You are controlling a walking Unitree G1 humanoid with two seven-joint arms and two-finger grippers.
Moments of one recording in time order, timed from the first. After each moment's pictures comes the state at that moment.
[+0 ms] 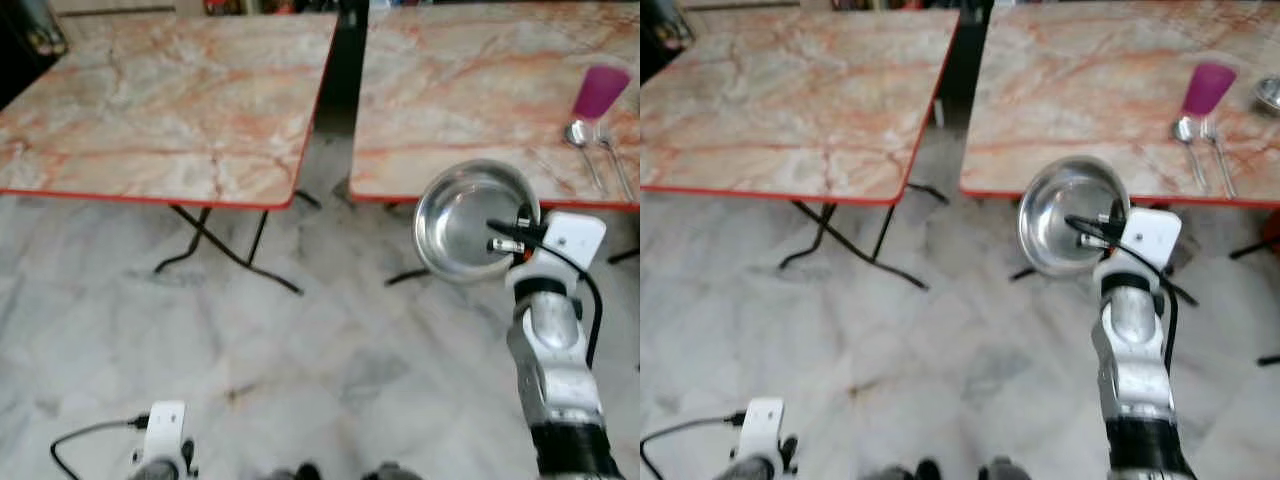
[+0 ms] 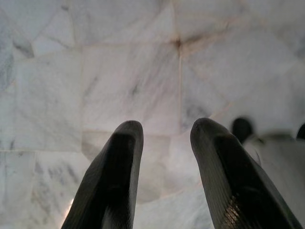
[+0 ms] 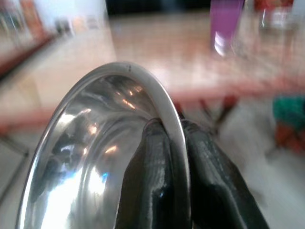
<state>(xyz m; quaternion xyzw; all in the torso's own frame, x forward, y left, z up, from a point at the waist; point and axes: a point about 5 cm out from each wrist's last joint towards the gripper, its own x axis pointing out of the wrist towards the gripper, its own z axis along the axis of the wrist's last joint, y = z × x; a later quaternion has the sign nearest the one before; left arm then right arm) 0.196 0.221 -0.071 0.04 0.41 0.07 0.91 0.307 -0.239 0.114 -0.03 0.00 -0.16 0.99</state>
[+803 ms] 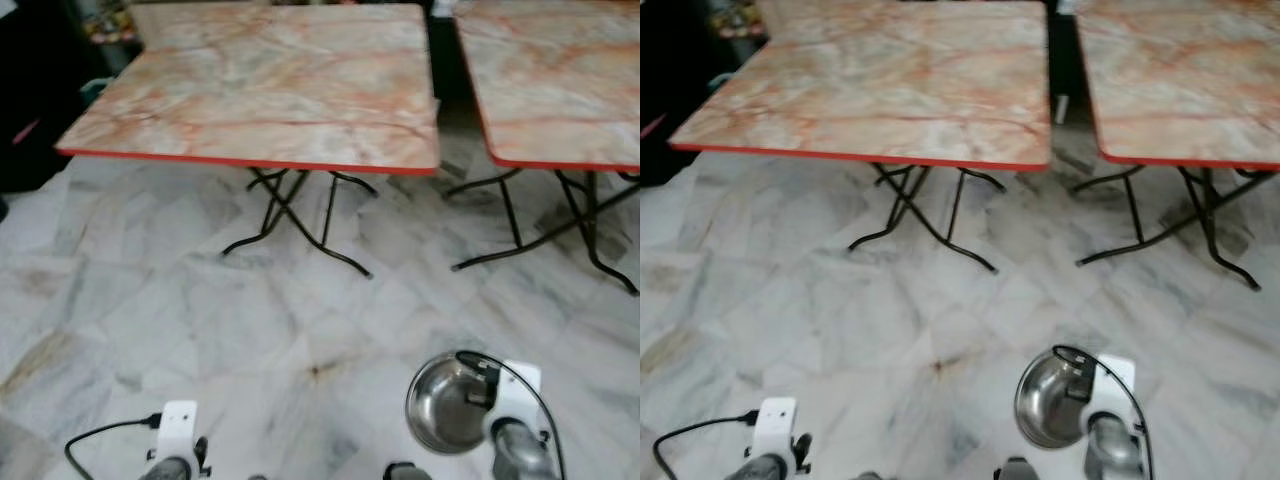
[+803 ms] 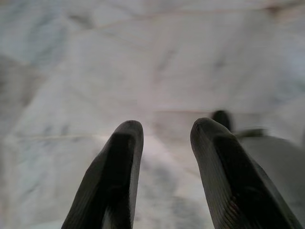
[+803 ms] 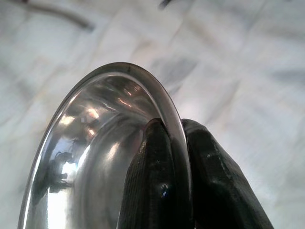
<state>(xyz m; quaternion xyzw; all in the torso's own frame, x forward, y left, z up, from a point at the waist) 0.188 0.230 -0.072 0.04 0.42 0.08 0.90 0.223 -0.224 -0.049 0.01 0.33 -0.16 0.93</state>
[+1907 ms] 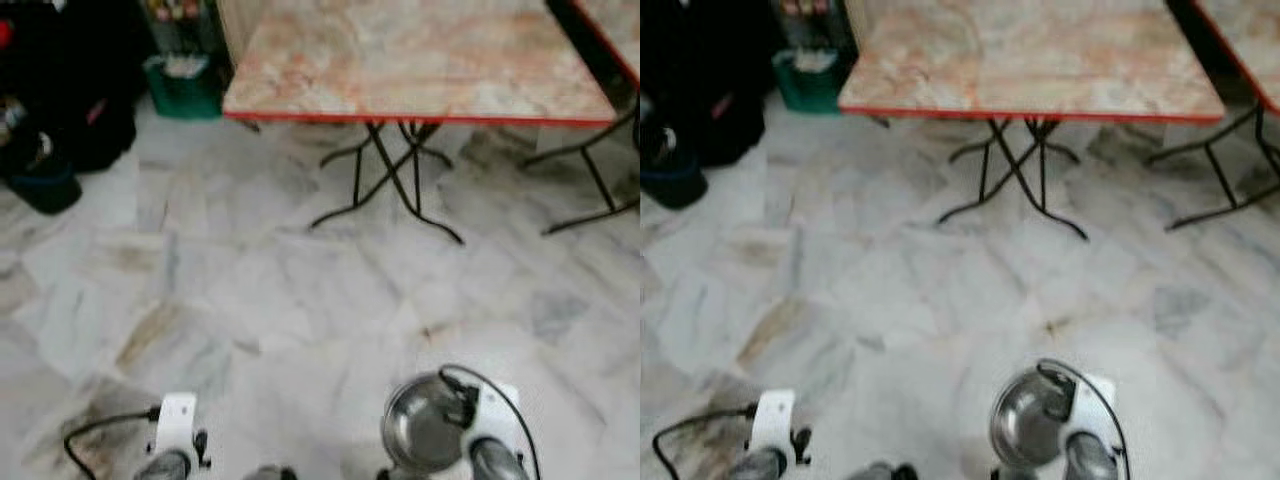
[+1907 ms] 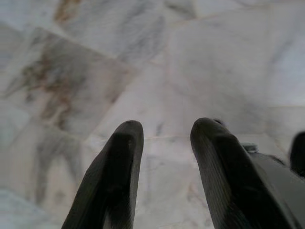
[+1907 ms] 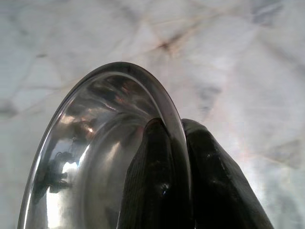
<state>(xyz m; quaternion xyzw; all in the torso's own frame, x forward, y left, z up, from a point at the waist) 0.214 0.212 -0.062 0.02 0.39 0.06 0.92 0.219 -0.212 -0.057 0.04 0.34 -0.15 0.93</state>
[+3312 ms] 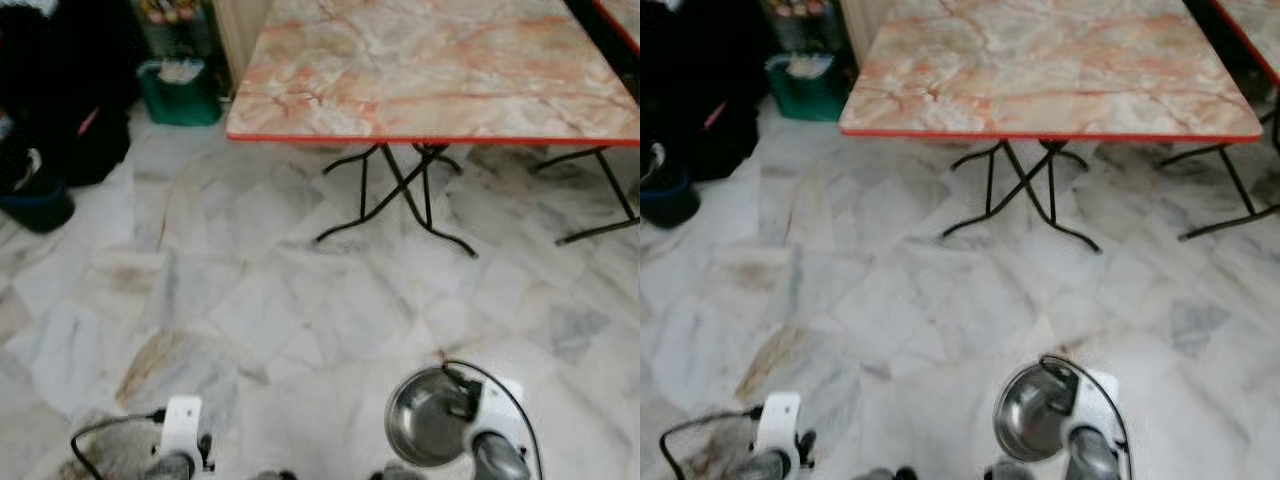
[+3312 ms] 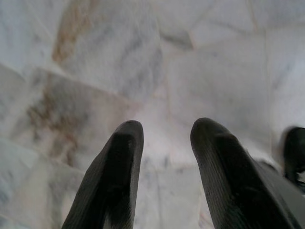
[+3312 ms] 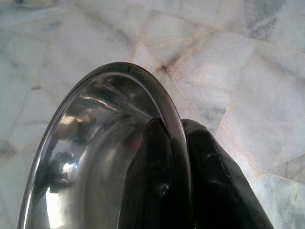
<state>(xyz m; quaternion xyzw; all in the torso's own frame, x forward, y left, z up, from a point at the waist) 0.220 0.212 -0.059 0.03 0.39 0.05 0.92 0.219 -0.217 -0.054 0.04 0.33 -0.17 0.93</state>
